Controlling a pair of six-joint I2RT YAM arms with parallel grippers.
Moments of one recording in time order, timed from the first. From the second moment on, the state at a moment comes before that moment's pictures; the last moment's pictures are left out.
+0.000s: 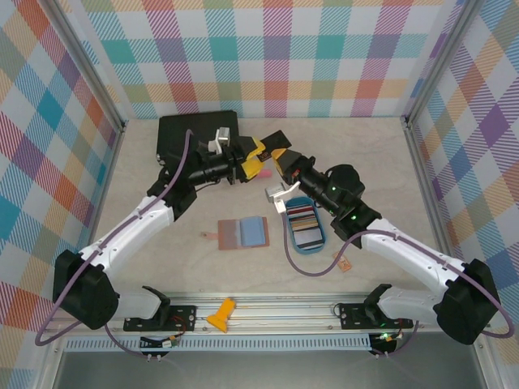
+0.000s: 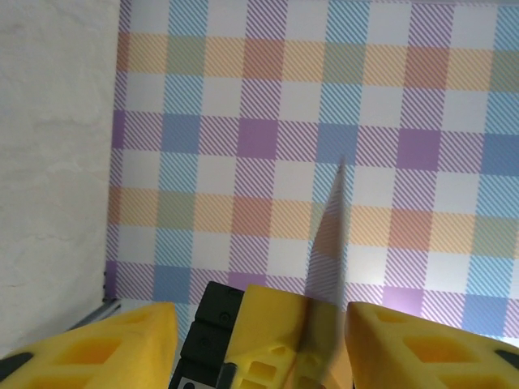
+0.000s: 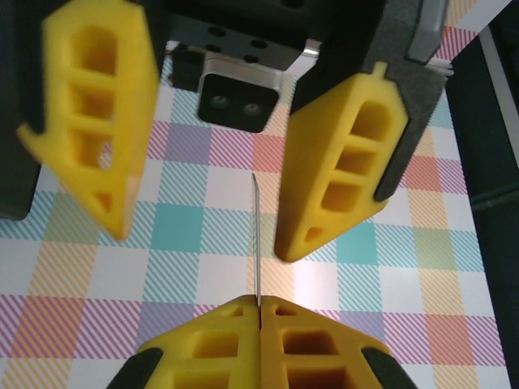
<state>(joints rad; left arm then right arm) -0.51 1.32 1.06 0.21 0.66 -1.58 0.73 1.17 0.85 0.47 -0.11 -1.77</state>
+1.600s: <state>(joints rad) -0.50 1.25 1.25 -0.67 0.95 0.41 0.52 1.23 1.34 -0.90 -0.90 -0.43</state>
